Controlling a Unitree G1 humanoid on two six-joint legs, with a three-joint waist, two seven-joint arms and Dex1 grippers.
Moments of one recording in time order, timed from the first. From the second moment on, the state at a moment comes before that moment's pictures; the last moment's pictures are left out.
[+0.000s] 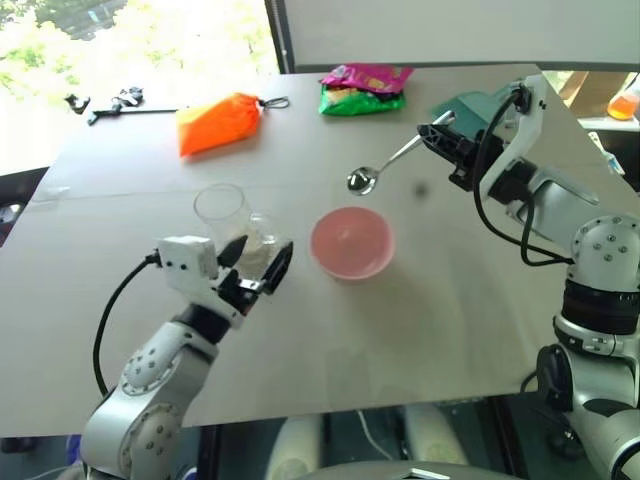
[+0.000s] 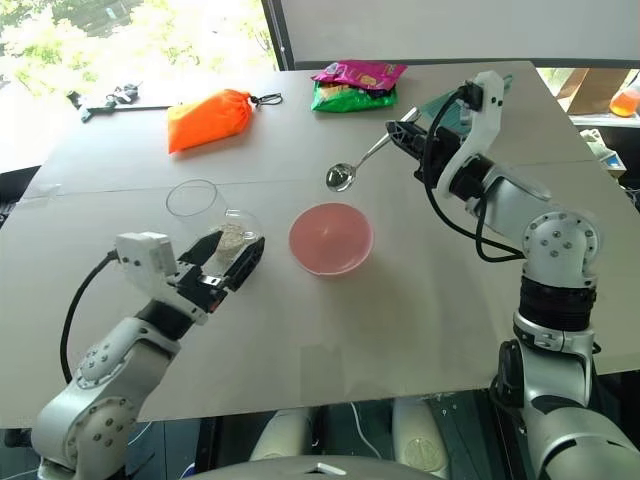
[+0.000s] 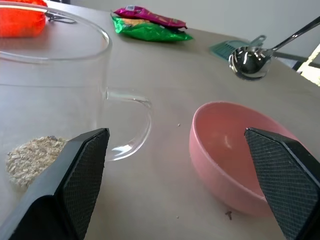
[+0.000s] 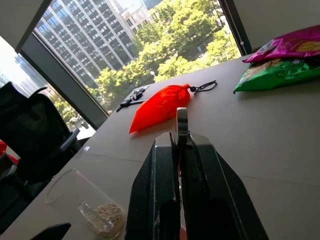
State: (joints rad) left arm 0.16 0.35 0.19 -0.83 -0.64 0.70 -0.06; right arm -0.75 -0.38 -0.22 -0.18 1.12 0.98 0.08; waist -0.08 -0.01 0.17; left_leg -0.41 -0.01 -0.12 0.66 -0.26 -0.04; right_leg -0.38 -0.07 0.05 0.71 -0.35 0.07
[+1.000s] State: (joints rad) left arm 0.06 0.35 0.23 -0.46 -0.35 0.58 -0.06; right arm -0.77 -0.39 -0.22 -0.18 1.11 0.98 0.10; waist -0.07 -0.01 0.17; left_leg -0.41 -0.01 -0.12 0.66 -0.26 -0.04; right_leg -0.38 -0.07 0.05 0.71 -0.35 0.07
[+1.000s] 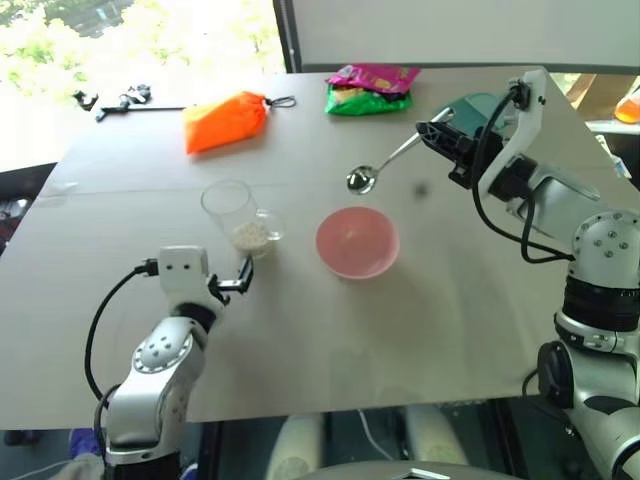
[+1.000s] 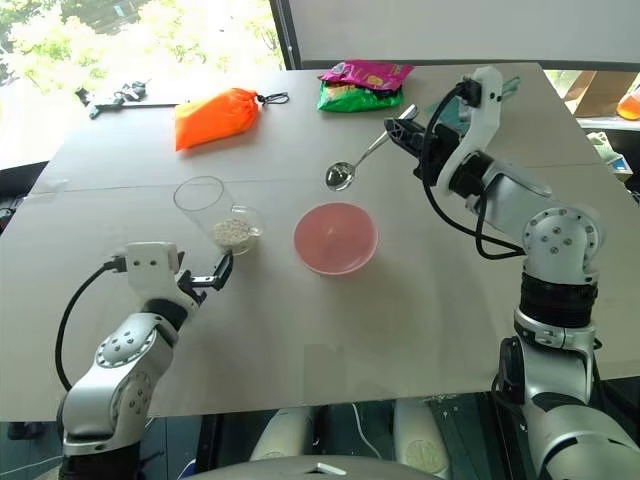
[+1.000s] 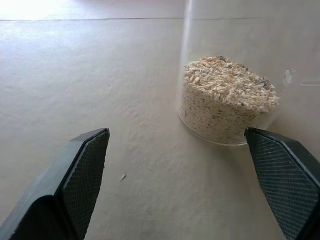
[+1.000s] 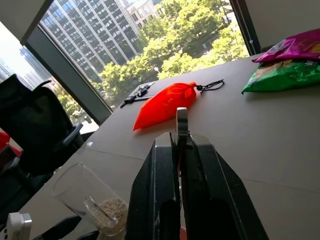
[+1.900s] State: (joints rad) left arm -0.12 0.29 0.16 -0.27 -0.21 0.55 -0.08; right arm -0.77 -0.38 -0.22 -0.18 1.10 0.98 0.10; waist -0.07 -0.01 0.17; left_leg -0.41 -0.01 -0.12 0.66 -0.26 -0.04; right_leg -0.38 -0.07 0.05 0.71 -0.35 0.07
